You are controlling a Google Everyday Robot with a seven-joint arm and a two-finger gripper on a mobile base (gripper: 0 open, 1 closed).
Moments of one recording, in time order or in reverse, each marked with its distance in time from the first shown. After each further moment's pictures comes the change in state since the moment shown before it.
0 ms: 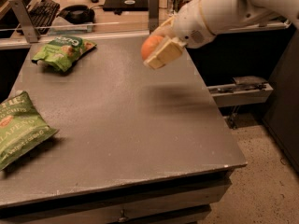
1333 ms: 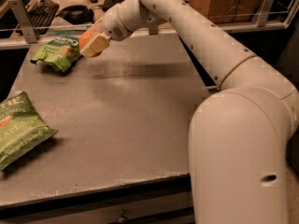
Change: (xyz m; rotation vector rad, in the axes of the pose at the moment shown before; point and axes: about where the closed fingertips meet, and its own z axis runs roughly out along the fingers) arm -0.087 -0.075 0.217 -0.123 -0.183 -0.027
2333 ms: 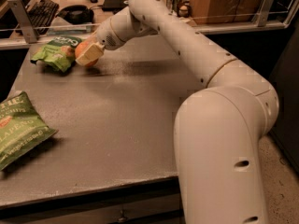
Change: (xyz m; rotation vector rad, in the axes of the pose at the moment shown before) arm 0.021 0.005 0.046 -0.059 0.010 0.102
